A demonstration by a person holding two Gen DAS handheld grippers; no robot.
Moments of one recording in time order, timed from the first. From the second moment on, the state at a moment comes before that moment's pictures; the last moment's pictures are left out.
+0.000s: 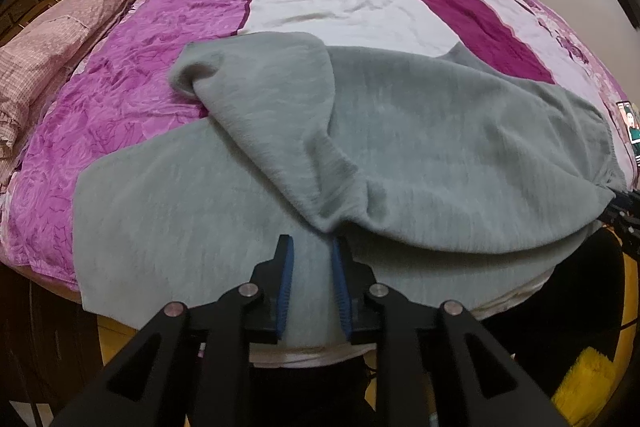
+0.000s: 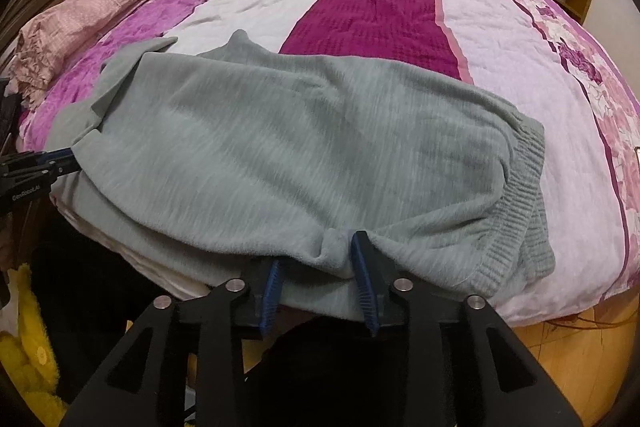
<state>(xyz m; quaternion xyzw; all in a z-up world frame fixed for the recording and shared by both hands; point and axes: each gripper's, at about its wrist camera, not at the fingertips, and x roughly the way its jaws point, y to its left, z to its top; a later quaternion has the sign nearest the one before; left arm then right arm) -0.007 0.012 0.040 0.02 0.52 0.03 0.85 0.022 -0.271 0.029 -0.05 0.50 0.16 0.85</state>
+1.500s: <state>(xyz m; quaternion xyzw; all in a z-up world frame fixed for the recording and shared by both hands) 0.014 0.033 0.056 -0.11 0.52 0.01 0.85 0.022 -0.389 0.056 0.20 0.50 0.06 0.84</state>
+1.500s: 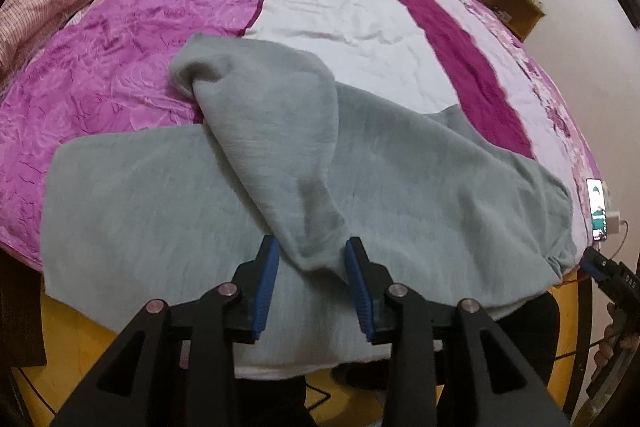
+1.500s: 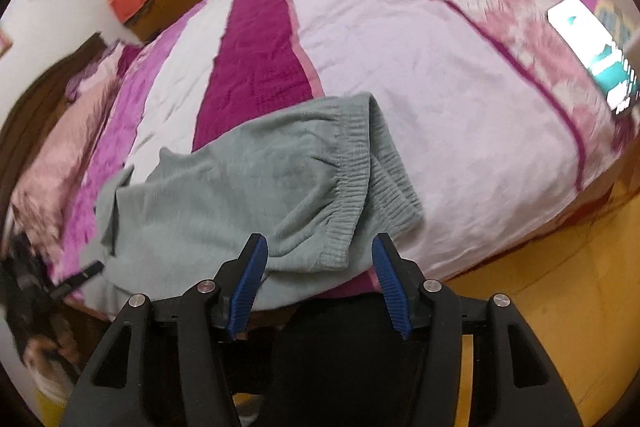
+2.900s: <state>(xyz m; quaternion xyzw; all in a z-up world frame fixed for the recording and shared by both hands) 0.030 0.031 0.026 -0.12 0.52 0.00 0.85 0.033 -0.400 0.022 0.34 0.52 0.06 0.79</state>
